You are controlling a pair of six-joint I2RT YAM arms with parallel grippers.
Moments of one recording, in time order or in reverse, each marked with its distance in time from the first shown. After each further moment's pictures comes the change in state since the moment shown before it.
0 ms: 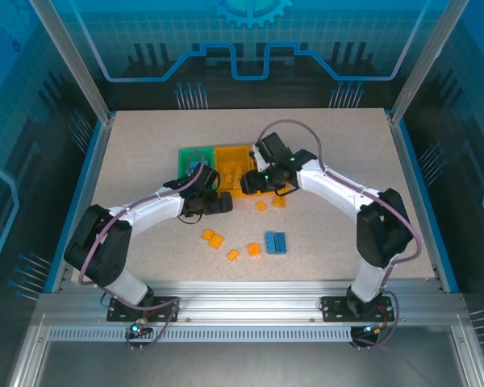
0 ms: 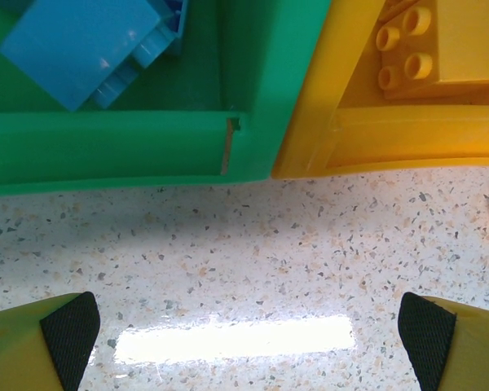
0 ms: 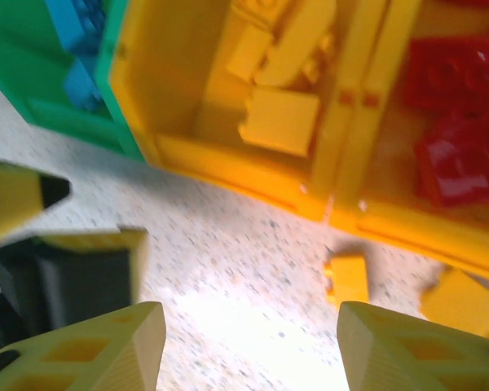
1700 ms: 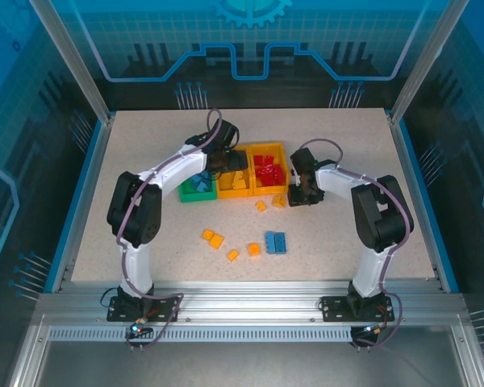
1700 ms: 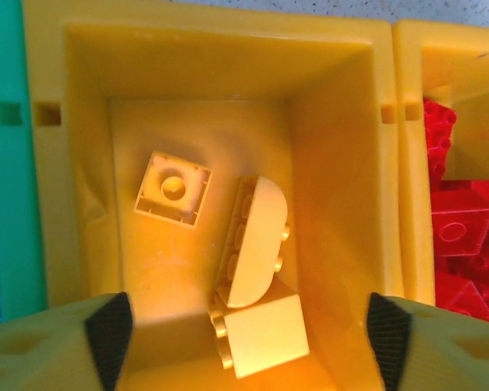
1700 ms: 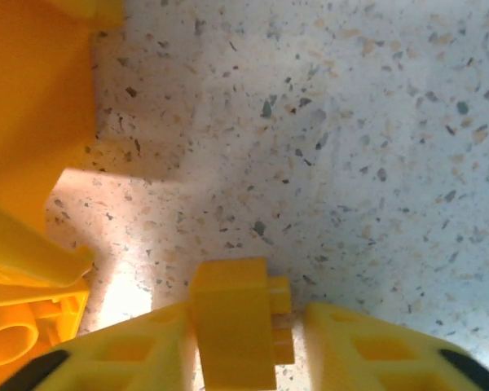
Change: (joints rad) left arm 0.042 0.381 0.632 -0.159 0.012 0.032; right arm -0.269 0.117 -0.208 0.027 0.183 -0.117
